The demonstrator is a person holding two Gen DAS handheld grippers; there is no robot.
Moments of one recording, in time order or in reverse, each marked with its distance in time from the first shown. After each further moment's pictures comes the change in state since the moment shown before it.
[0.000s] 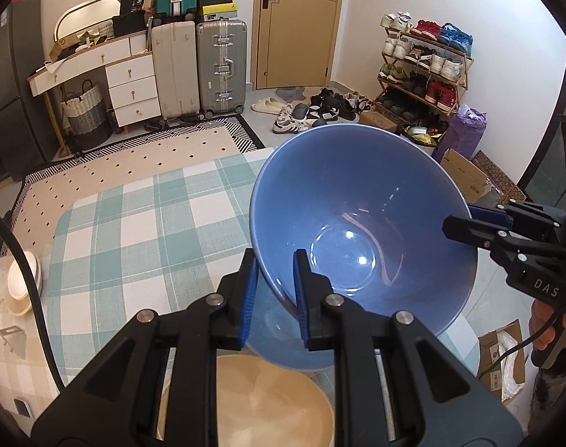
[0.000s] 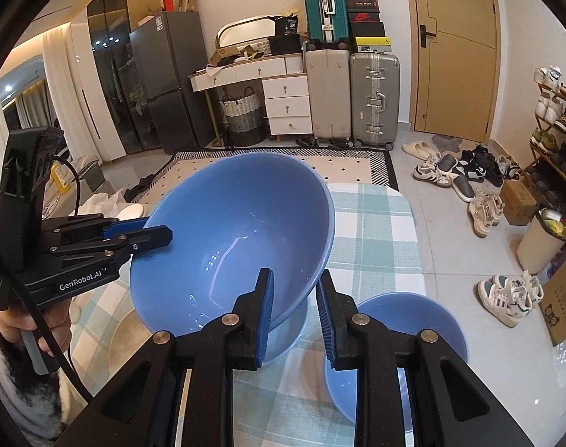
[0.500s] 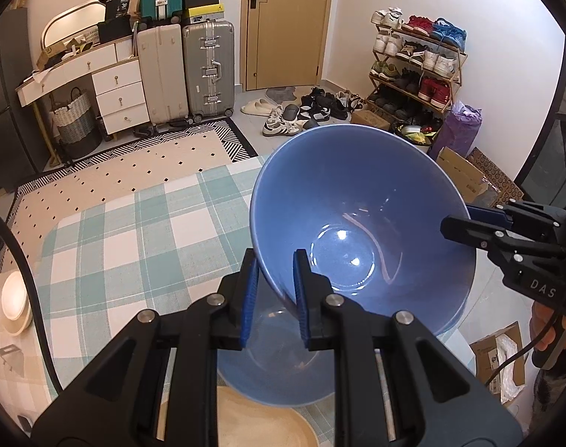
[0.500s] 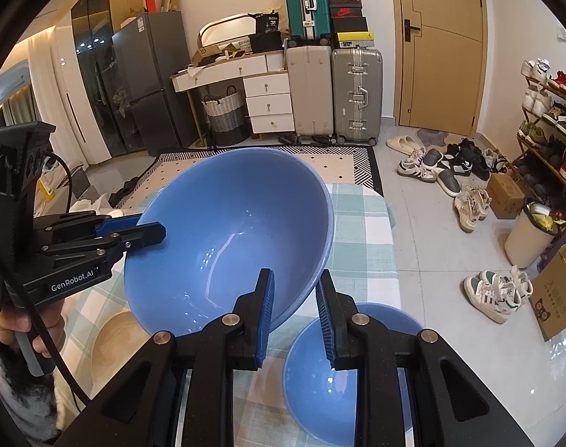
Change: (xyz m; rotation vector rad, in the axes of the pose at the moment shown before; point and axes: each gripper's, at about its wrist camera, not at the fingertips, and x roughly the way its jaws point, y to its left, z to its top) left arm 0.032 -0.027 0.036 0.034 -0.002 -0.023; right arm 0.007 -0.051 0.013 0.024 0.006 -0.051
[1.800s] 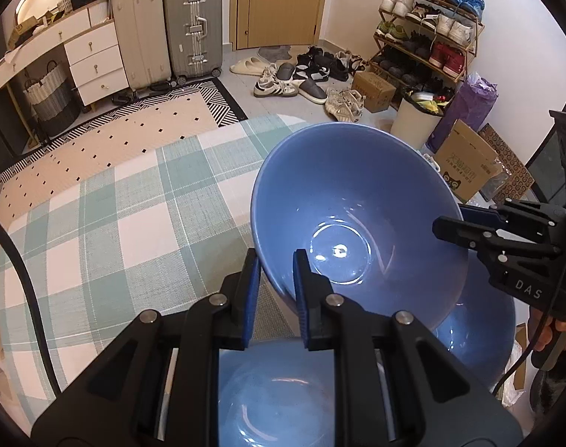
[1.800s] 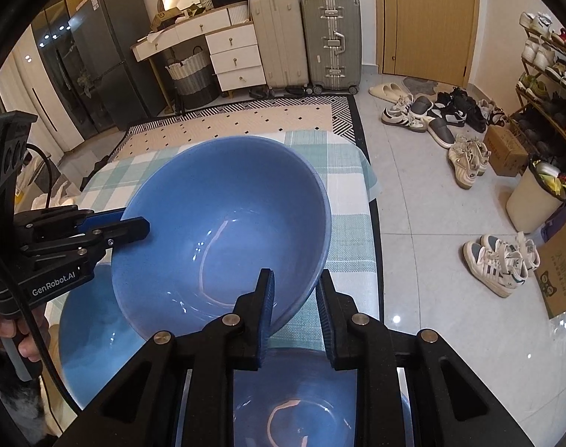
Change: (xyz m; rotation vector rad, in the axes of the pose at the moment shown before) left arm 0.233 0.022 0.043 0.005 0.164 -0.035; right arm 0.160 -0.106 0.016 0.076 0.184 -0.043
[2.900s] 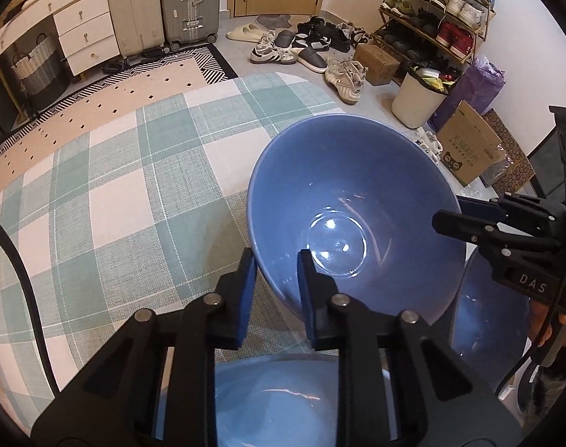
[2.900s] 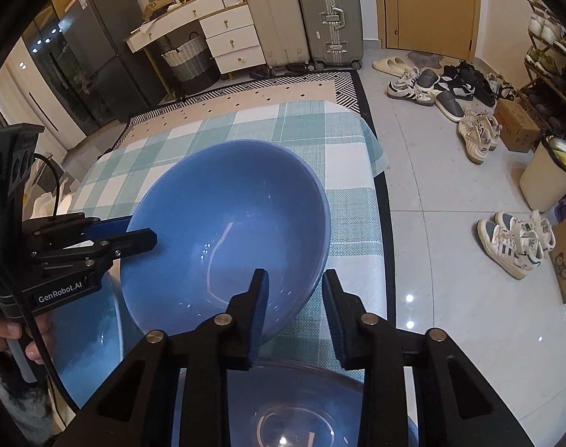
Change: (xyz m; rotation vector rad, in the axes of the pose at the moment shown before) left arm 0.069 0.004 -0.005 -0.029 0.137 -0.022; right arm 0.044 -0.021 -0.005 0.039 0.100 0.044
